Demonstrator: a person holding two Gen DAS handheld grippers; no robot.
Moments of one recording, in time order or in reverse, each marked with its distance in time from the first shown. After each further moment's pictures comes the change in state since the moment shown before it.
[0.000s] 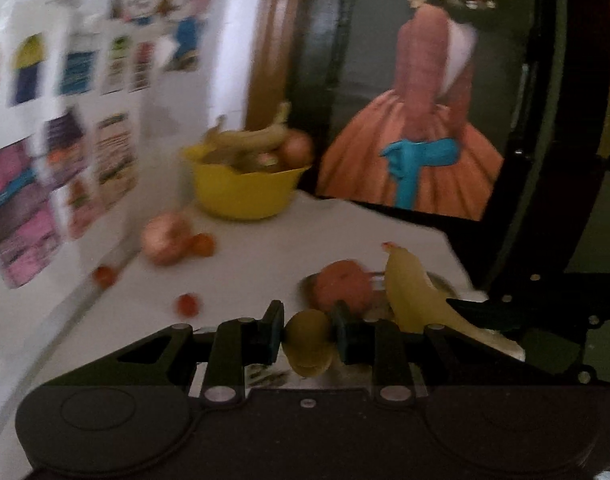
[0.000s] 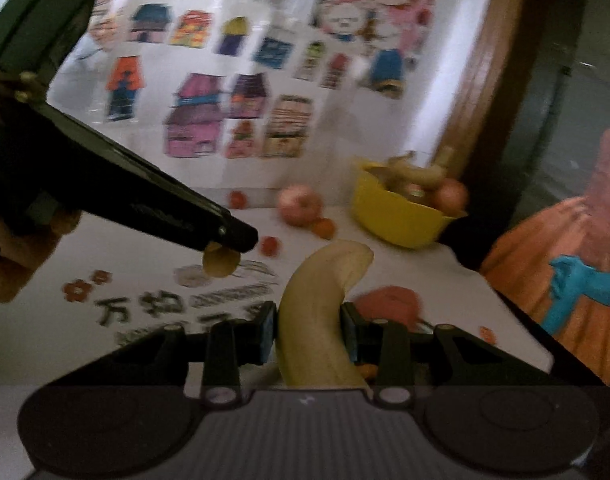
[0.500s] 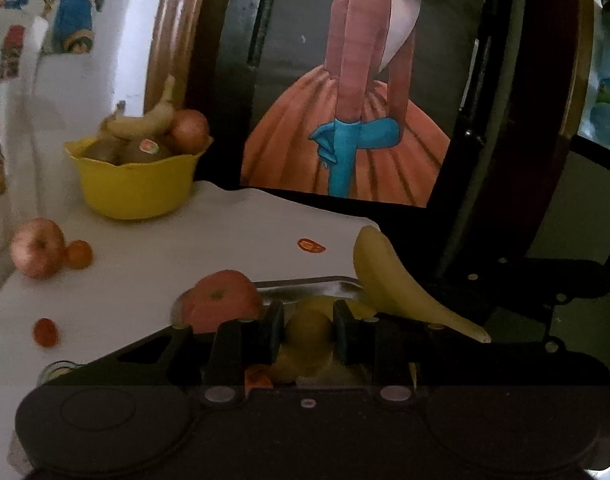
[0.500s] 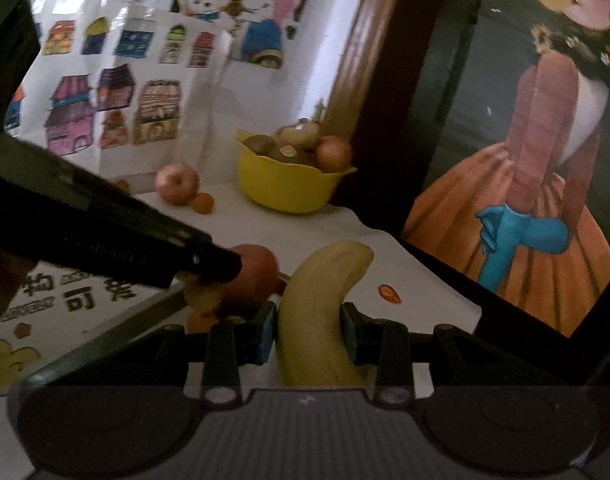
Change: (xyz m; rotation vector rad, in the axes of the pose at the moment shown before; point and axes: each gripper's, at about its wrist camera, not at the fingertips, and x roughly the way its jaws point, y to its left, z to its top) left arm 0.086 -0.065 0.003 0.032 0.032 -0.157; right arm 0.014 -0.096 -0.041 0.130 0.008 -0.115
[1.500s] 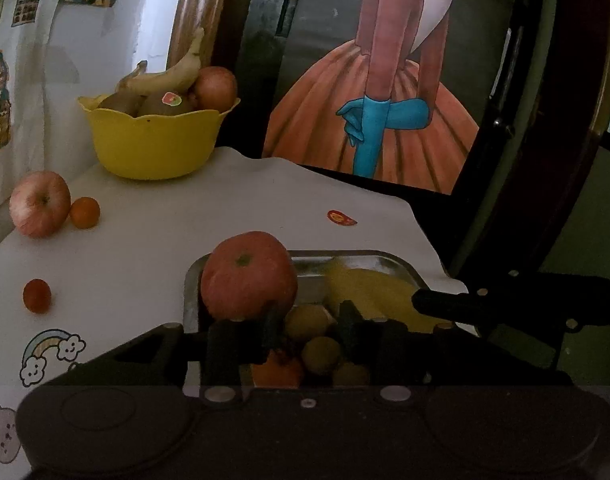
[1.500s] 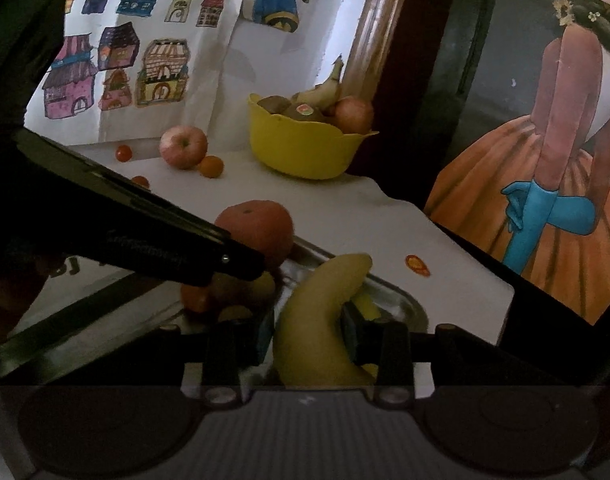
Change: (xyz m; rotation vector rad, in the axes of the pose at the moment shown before) left arm 0.029 0.024 -0.018 -0.058 0.048 0.050; right arm 0.037 0.014 -0.023 -0.046 0.043 0.038
